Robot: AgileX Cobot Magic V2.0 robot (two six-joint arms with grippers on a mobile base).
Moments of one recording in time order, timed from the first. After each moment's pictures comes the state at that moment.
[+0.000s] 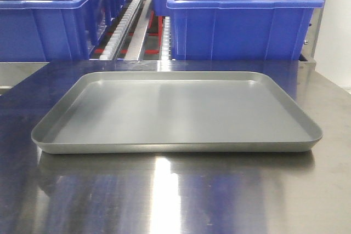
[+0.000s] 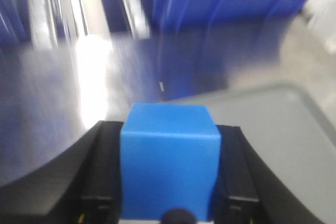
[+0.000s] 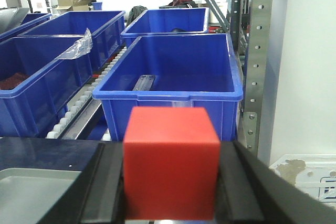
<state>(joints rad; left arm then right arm) -0.46 1.32 -1.03 0.00 0.24 -0.16 0.14 0.30 -0.45 0.13 0.15 0.00</state>
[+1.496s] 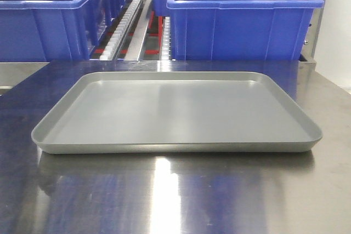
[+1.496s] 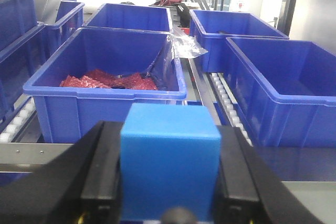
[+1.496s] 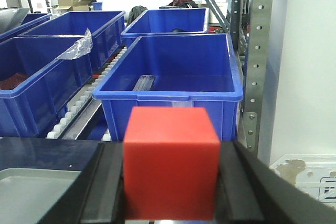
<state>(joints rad) -0.09 0.37 -0.45 0.00 0.12 -0.06 0.14 0.30 -0.45 0.13 0.15 0.00</state>
